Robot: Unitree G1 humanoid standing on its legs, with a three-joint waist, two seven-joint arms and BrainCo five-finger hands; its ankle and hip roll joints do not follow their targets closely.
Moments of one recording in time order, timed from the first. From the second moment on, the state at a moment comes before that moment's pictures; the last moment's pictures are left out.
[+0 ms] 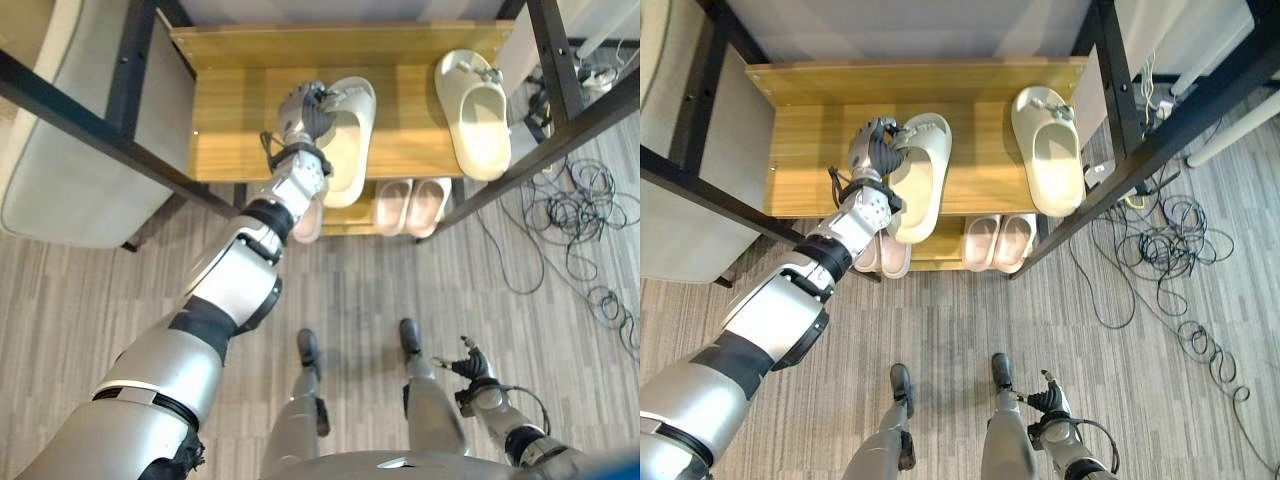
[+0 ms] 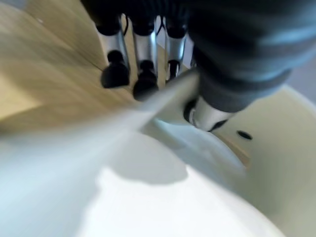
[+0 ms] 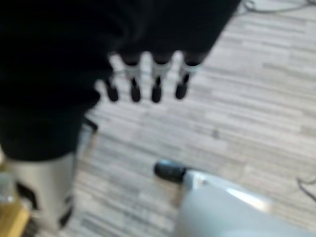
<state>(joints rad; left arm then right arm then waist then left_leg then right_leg) -1.32 0.22 -0.54 1.26 0.10 -0.06 0.56 -0.20 -0.24 0.37 1.16 0.09 -0.16 -0.34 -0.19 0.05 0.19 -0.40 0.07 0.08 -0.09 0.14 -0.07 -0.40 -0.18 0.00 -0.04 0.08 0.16</state>
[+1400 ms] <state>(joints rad) -1.43 0.24 -0.58 1.36 0.22 0.05 0.64 -0.24 -0.26 0.43 1.14 0.10 -0.19 -0.36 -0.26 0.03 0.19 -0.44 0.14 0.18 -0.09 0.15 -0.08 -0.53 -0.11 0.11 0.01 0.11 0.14</state>
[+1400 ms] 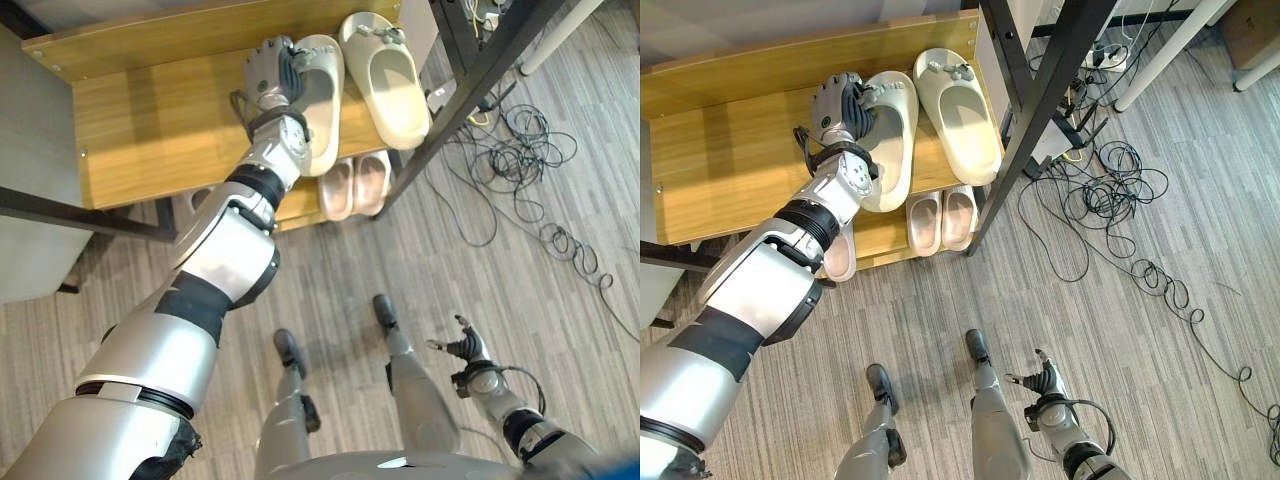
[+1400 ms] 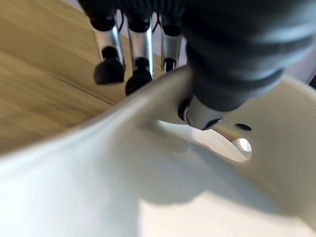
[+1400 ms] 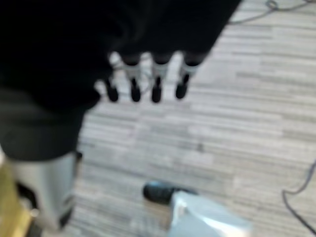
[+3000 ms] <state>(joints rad) -1.37 0.23 -0.43 1.36 -0.19 -0.07 0.58 -0.28 -0.27 0.43 1.18 0.10 -0.16 -0.36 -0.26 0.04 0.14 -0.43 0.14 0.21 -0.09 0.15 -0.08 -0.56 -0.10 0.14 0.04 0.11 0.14</state>
